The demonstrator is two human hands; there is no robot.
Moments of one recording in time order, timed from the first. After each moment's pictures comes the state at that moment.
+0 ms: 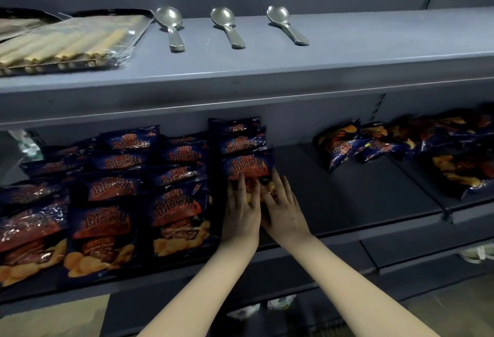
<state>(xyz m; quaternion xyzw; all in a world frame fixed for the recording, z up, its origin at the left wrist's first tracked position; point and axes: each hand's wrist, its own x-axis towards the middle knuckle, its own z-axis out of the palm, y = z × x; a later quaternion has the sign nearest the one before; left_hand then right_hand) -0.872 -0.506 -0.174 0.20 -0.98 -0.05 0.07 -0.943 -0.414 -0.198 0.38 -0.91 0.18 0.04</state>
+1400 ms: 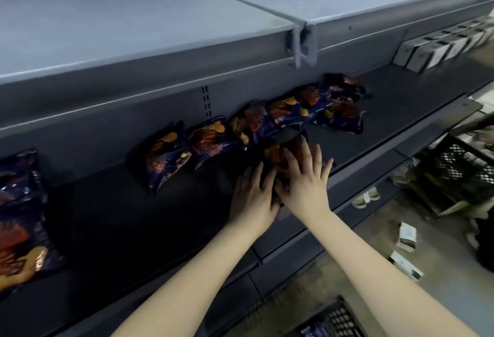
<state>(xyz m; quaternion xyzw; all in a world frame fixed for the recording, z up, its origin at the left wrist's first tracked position) -1.108 -0.181 -0.172 -0.08 -0.99 -0.13 0.07 -1.146 -0.053 -0.165 0.11 -0.97 0.16 0.17</state>
